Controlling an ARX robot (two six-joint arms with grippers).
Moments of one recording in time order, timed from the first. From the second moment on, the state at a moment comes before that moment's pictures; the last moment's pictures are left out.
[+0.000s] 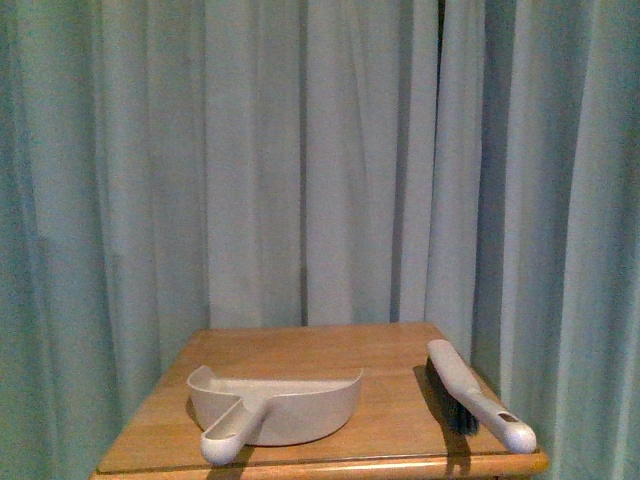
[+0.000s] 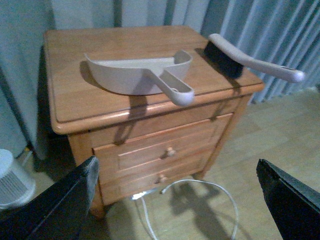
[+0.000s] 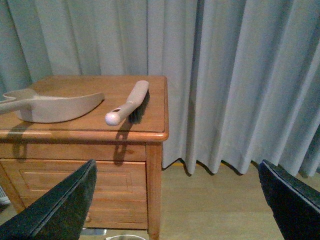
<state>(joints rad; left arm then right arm) -0.06 1.00 0.31 0.46 0.40 0.03 0.00 0.00 0.02 0.00 0.00 0.00</state>
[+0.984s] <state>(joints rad) -0.38 1.79 1.42 -0.38 -0.09 0.40 0.00 0.00 0.02 0.00 0.00 0.00</state>
